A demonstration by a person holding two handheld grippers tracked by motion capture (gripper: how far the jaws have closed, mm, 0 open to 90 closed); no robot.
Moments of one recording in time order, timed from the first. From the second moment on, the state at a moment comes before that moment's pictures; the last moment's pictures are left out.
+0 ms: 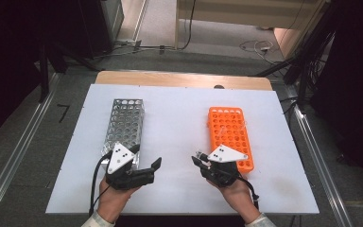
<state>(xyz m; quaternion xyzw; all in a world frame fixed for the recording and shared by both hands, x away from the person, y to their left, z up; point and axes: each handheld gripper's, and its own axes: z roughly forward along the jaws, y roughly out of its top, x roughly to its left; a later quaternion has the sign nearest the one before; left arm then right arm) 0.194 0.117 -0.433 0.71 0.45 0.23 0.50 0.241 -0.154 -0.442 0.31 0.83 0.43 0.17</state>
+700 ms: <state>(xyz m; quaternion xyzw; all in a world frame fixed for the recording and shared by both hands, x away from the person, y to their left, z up) 0.205 0.082 -0.433 0.73 0.42 0.22 0.50 0.241 -0.104 -0.450 0.27 0.85 0.42 0.14</state>
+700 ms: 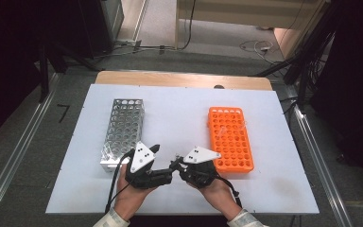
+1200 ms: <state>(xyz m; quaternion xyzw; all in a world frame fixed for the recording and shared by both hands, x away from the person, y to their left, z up) 0.206 0.070 -0.437 0.75 0.37 0.21 0.50 0.241 -0.101 -0.452 0.27 0.85 0.42 0.13</state>
